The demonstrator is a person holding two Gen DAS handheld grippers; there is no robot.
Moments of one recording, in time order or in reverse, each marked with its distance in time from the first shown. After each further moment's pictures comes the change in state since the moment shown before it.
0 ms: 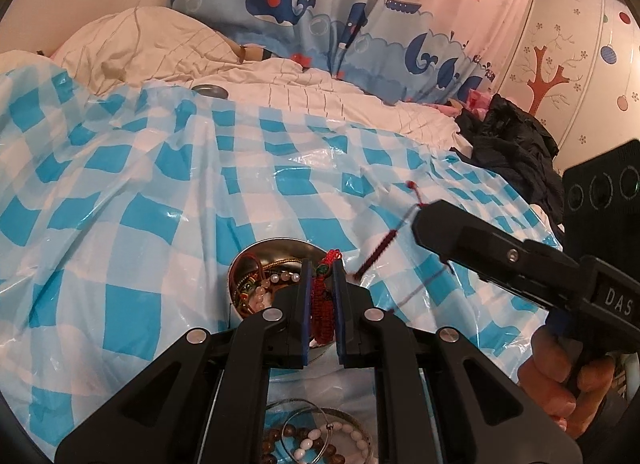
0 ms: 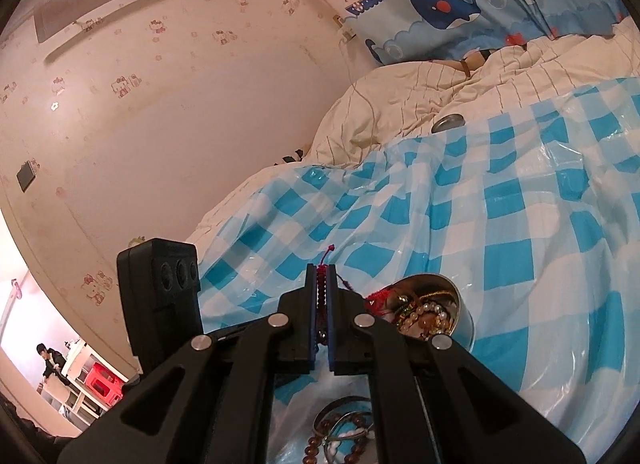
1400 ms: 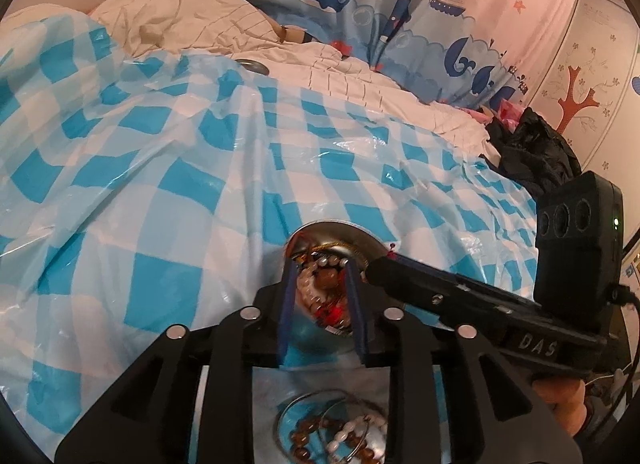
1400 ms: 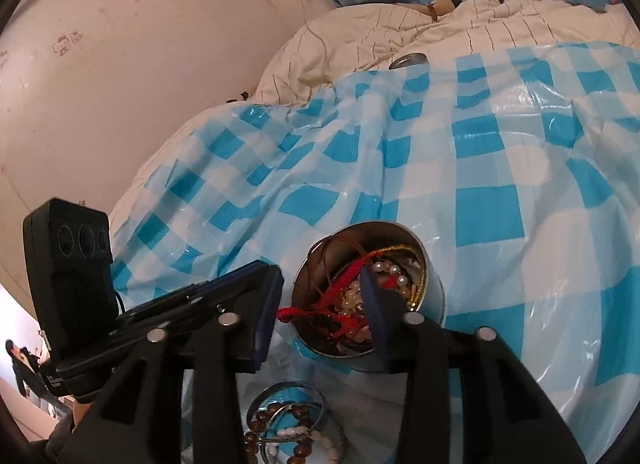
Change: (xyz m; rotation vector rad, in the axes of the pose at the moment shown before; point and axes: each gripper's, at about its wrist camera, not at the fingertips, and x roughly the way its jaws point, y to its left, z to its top) left arm 0.003 0.040 -0.010 -0.122 0.048 0.066; right arm 0.058 -0.030 -0.019 0.023 0.197 -0.173
